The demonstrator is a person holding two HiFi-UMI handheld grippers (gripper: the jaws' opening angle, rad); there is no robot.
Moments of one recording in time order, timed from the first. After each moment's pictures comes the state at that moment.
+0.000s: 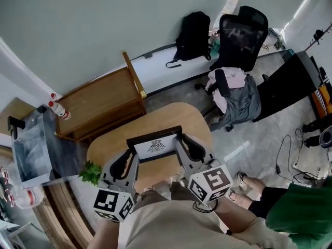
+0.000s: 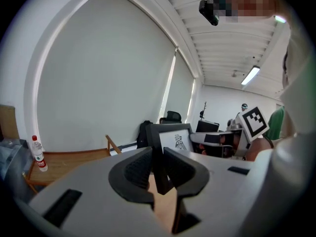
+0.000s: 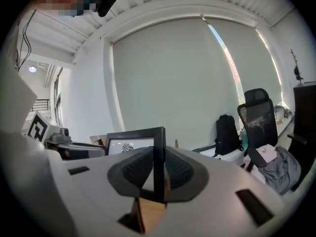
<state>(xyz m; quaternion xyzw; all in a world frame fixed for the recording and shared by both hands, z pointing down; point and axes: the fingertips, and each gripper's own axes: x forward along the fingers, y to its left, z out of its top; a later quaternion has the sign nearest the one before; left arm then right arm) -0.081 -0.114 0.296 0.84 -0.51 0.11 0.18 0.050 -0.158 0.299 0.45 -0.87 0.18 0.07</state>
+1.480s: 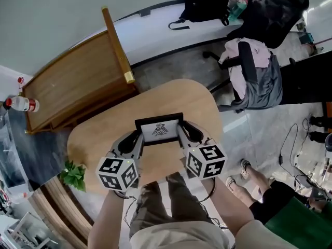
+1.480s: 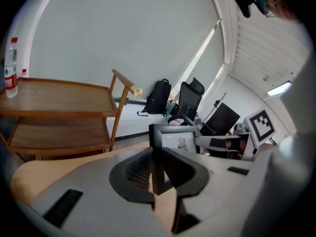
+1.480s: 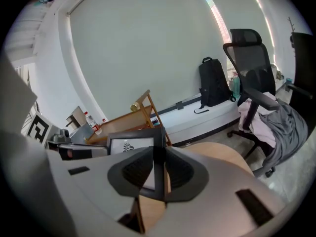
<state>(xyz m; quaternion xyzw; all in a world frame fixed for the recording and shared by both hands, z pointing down) -0.057 -0.265 0.636 0.77 -0.48 0.16 0.39 0.078 -0.298 0.642 0.45 -0.80 0.34 0.21</state>
